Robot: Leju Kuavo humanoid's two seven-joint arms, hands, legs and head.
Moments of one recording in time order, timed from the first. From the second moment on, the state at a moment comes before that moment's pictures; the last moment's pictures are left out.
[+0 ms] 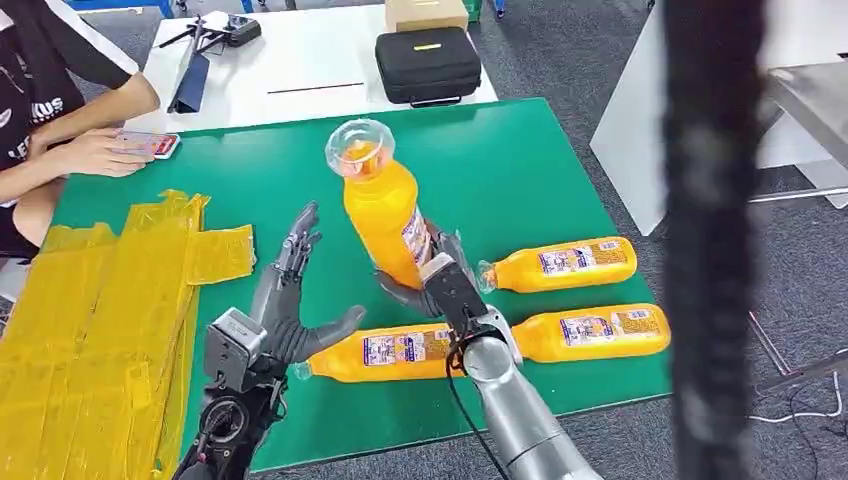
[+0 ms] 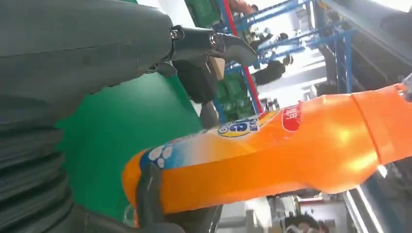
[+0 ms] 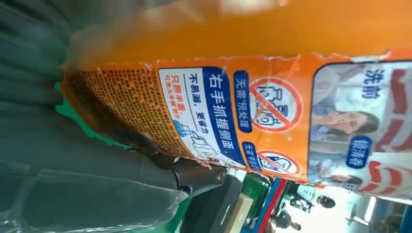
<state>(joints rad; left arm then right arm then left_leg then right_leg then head) -0.17 -0.13 -0.42 -1.50 -0.25 0.06 -0.47 -0.30 0.21 0.28 -1.18 0.33 -0.18 -0.43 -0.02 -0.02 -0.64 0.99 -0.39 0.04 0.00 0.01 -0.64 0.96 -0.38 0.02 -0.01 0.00</state>
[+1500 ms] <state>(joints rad) -0.25 -0.15 -0.47 -1.39 0.01 -0.02 -0.45 -0.33 0.13 0.55 -1.16 0.42 -0.15 -0.43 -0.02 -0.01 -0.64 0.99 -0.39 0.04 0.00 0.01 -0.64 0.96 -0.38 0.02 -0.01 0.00</state>
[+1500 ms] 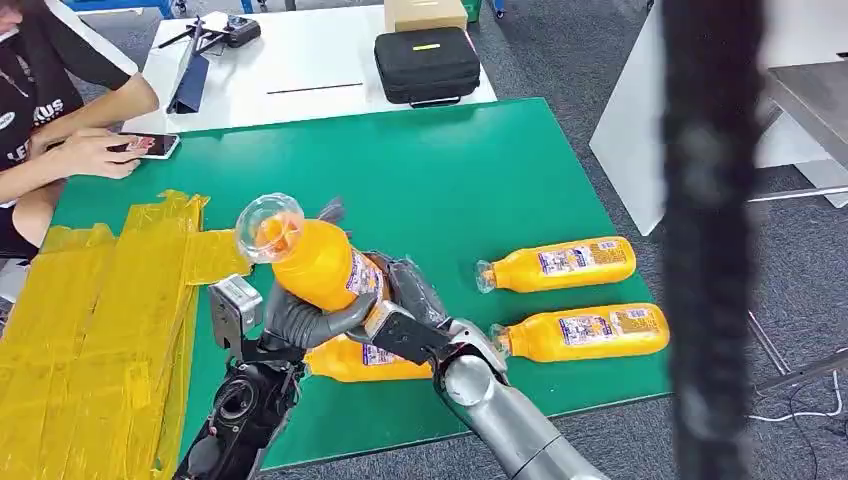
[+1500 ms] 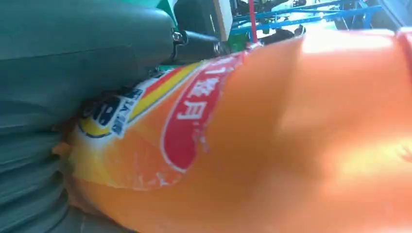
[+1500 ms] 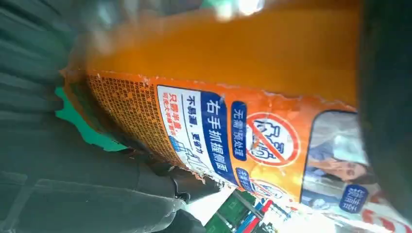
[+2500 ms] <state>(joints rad) -0.27 -0.14 -0.36 -1.37 -0.22 0.37 -0.50 -0.18 0.09 0.48 -1.41 0.49 -0.30 -0.42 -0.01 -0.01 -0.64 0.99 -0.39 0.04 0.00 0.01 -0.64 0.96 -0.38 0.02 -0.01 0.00</state>
